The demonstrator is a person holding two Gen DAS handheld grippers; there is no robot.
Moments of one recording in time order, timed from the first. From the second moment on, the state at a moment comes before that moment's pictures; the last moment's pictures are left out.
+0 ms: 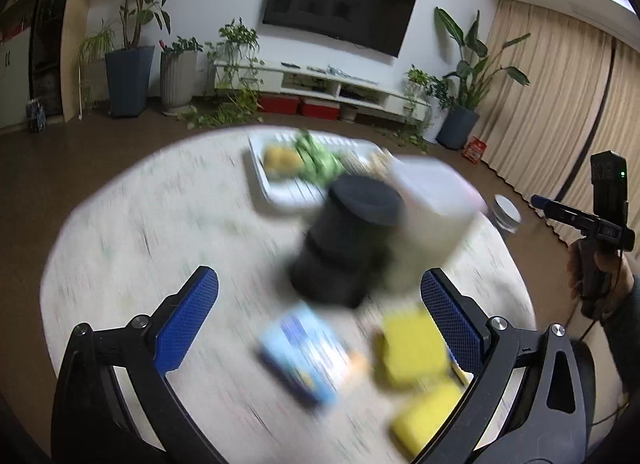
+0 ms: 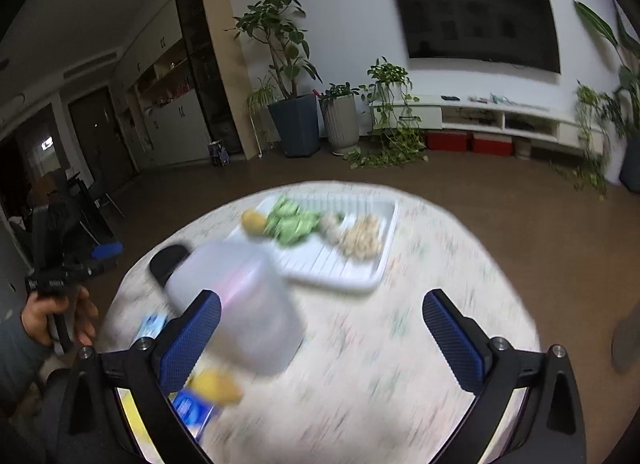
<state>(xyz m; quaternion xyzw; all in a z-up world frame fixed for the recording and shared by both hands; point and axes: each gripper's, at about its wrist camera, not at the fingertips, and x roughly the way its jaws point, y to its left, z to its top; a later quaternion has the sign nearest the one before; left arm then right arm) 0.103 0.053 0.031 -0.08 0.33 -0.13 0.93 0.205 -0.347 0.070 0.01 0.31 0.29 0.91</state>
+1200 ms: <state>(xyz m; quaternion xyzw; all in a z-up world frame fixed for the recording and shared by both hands) 0.061 -0.064 -0.048 0.08 0.44 -0.28 0.85 0.081 -0.235 -0.030 0.01 0.49 0.29 0.82</state>
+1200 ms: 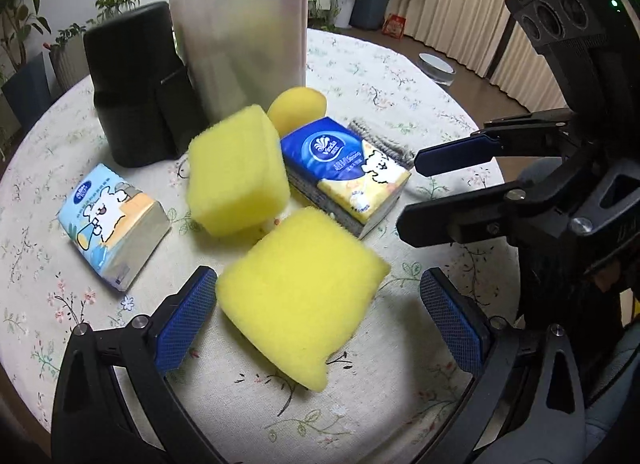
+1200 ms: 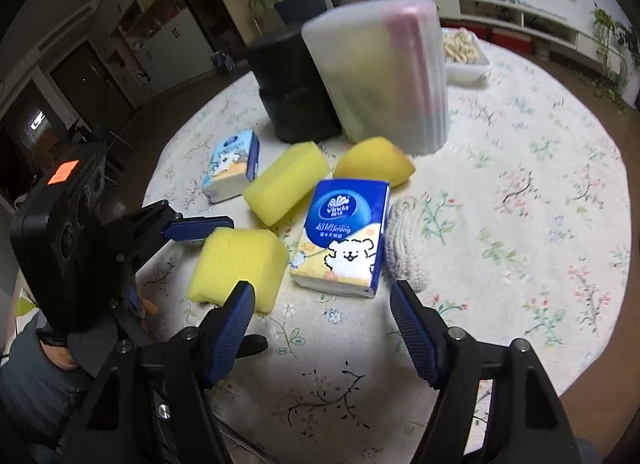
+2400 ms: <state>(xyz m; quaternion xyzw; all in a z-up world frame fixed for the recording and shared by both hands) 0.068 -0.064 -0.050 0.11 0.44 -0.31 0.84 0.109 -0.193 -0.053 -0.12 0.48 0.24 0.84</state>
